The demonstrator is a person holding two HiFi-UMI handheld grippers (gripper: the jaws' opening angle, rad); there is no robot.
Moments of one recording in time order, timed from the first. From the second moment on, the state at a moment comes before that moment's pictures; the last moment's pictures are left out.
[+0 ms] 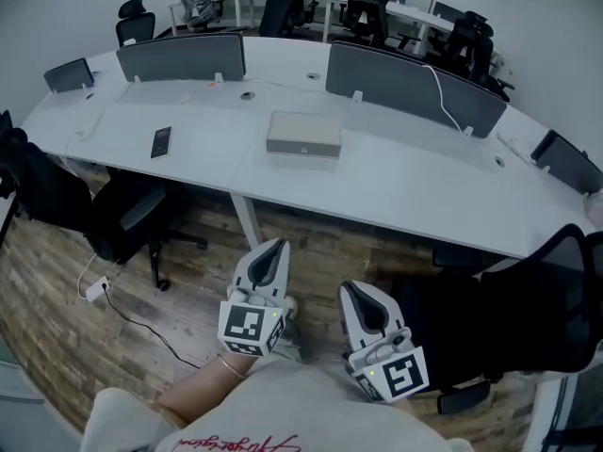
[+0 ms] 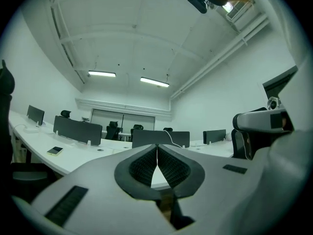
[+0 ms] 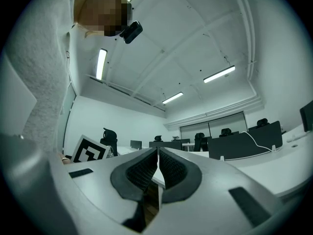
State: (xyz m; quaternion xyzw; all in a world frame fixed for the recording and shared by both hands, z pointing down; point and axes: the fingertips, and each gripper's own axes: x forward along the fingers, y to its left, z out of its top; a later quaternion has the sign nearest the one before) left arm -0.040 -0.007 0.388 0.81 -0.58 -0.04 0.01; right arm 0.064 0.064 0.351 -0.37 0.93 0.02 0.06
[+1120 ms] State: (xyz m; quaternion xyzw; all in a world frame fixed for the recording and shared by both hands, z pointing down) left arm -0.034 0.077 0.398 0.82 -0.57 -0.03 0.02; right arm 0.052 0.137 0.352 -0.35 0.94 0.06 0.05
